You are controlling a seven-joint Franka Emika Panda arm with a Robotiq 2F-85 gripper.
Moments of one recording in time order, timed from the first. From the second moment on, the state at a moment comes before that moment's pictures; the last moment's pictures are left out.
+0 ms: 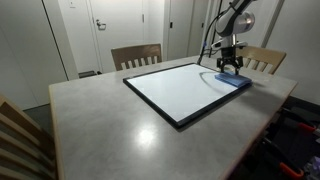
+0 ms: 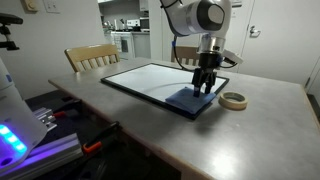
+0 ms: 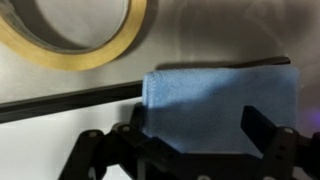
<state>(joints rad) -0.34 0.67 -0.12 -1.83 -0.12 2.23 -1.84</state>
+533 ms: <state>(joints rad) -0.38 0.67 -0.11 -1.81 -0.02 2.27 -1.84</state>
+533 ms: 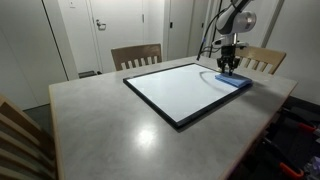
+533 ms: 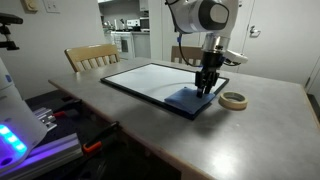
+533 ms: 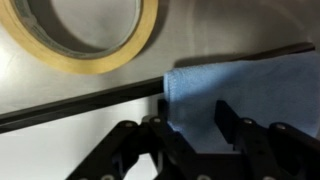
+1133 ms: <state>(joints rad) -0.38 0.67 -0.10 -1.82 0.00 2.28 -1.84</state>
